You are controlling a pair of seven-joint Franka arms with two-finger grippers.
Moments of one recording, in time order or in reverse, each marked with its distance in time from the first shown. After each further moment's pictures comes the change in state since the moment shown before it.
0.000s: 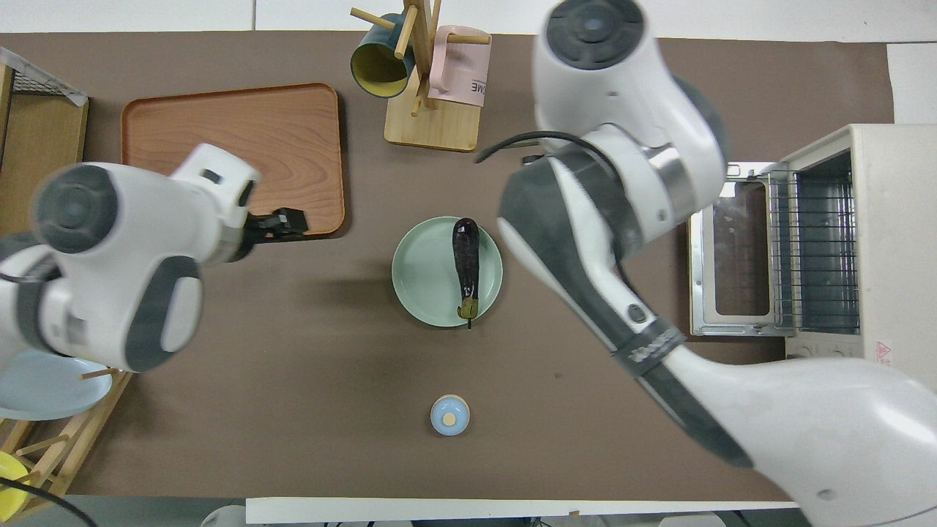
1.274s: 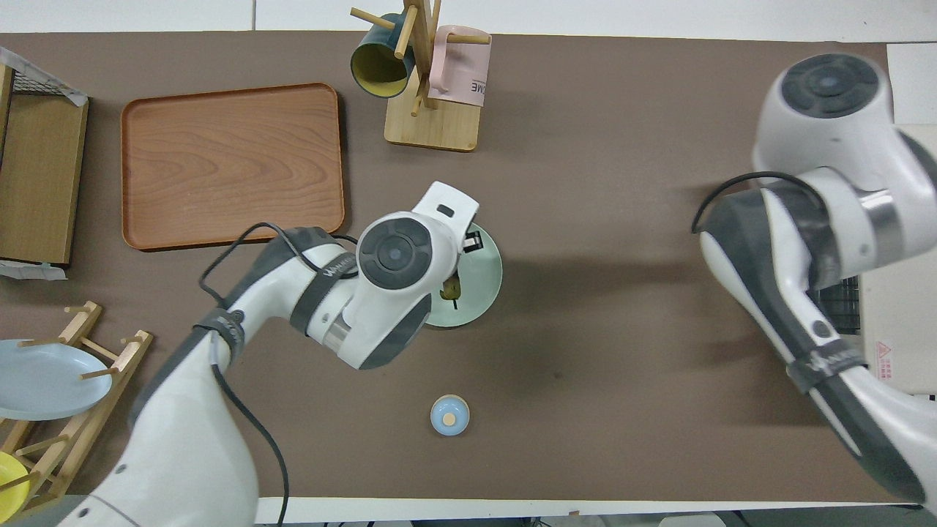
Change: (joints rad) left arm -0.172 0.261 0.040 0.253 0.004 0.002 -0.146; right arm -0.355 -0.295 0.012 -0.307 -0.153 -0.072 -0.577
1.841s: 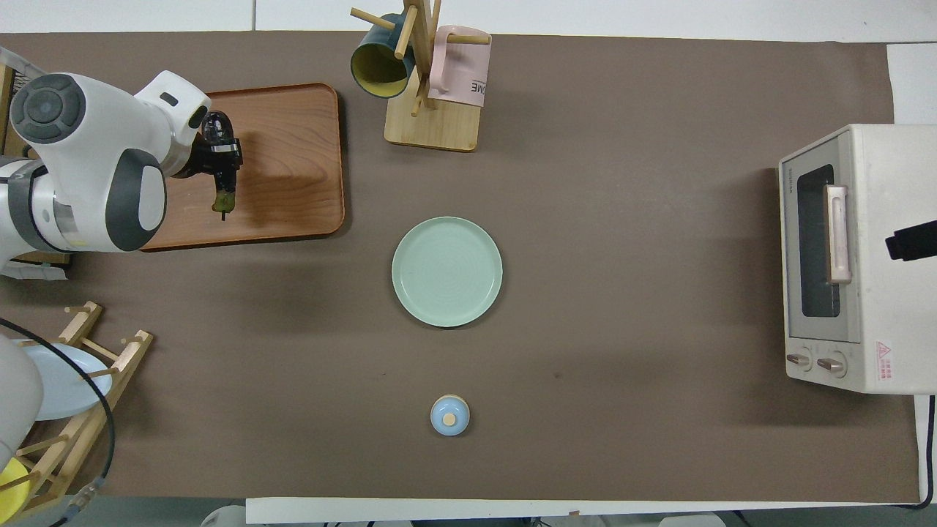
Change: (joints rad) left arm 0.470 0.122 0.004 0.068 -0.003 0.063 0.586; right arm -0.084 -0.169 -0.017 0.272 0.250 -0.248 -0.008
